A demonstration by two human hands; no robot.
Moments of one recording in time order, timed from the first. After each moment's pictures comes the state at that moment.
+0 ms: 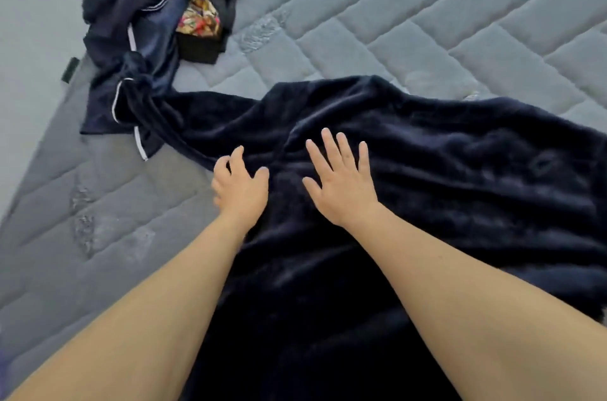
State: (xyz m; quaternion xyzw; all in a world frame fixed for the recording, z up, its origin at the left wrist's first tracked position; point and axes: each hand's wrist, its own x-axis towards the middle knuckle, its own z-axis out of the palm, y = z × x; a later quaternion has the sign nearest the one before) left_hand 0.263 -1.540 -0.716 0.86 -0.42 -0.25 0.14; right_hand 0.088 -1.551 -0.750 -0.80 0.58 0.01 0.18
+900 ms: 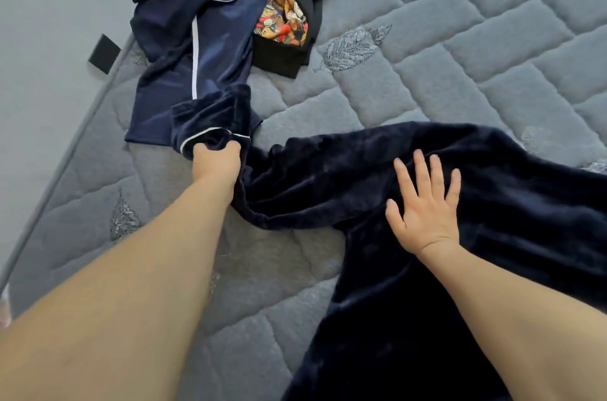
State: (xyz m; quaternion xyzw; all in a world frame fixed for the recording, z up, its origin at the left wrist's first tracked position) left_hand 0.460 -1.654 -0.704 0.88 -0.12 -0.33 0.33; right_hand 0.132 -1.607 -0.800 -0.77 0.64 0.02 0.03
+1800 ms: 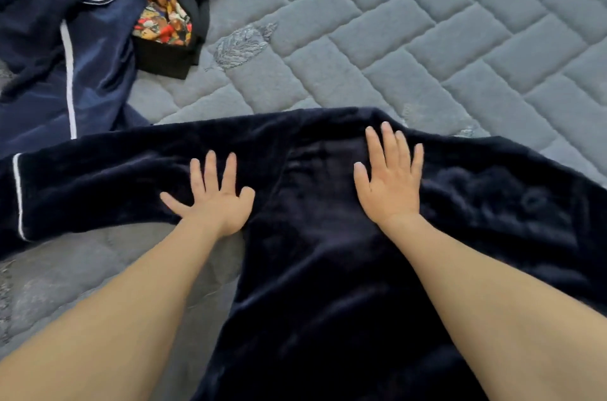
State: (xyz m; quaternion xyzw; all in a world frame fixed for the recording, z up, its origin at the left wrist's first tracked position) left_hand 0.326 -1.613 -0.769 0.77 -0.55 -0.27 -0.17; right_hand 0.045 -1.614 -0.772 -0.68 0.73 -0.06 0.06
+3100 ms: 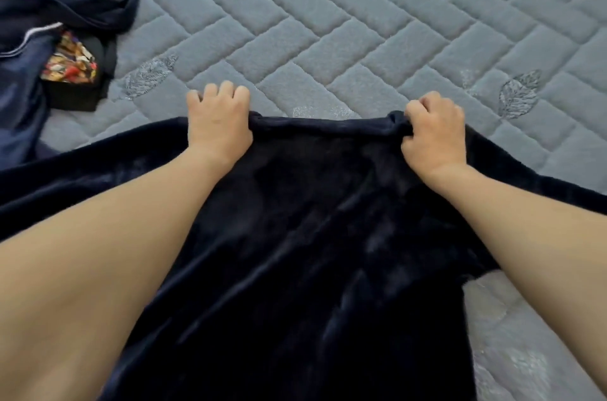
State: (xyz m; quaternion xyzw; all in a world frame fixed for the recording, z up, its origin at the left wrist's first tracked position) left_hand 0.127 -1.686 -0.670 0.58 -0.81 0.10 0.02; right_hand -0.192 -1.606 -0.680 -0.65 0.75 -0.12 -0.04
